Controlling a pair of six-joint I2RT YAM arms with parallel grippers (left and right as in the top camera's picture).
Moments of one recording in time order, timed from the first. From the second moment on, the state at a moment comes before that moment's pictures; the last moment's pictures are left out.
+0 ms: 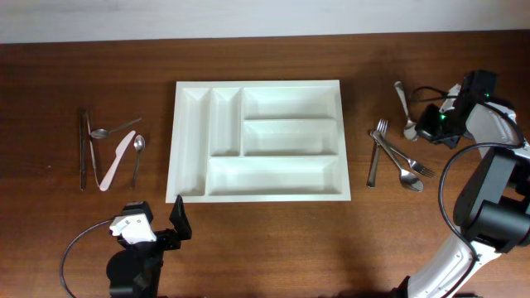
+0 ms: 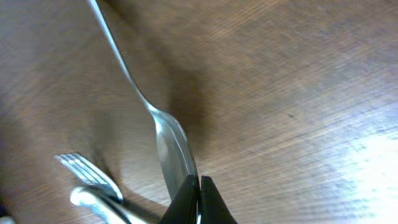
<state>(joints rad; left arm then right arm) 0.01 0.01 0.12 -0.39 0.01 -0.20 -0.38 2.06 1.48 -0.73 -0.23 0.20</state>
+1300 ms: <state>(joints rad) 0.01 0.01 0.12 -0.39 0.01 -0.20 -0.36 2.11 1.48 -0.74 -0.12 0.29</state>
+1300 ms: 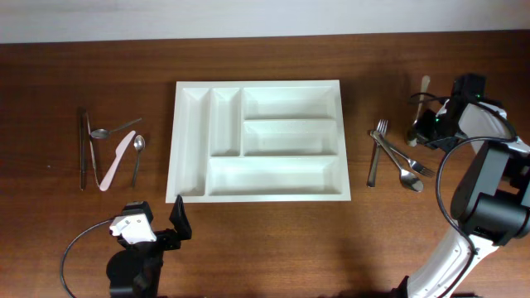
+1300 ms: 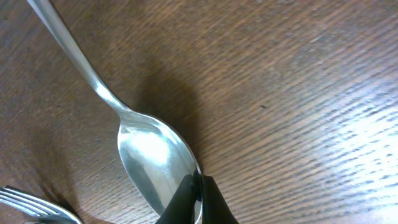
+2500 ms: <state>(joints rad) 0.01 0.01 0.12 -0.39 0.01 -0.20 -0.20 2.13 1.48 -0.55 0.11 0.51</state>
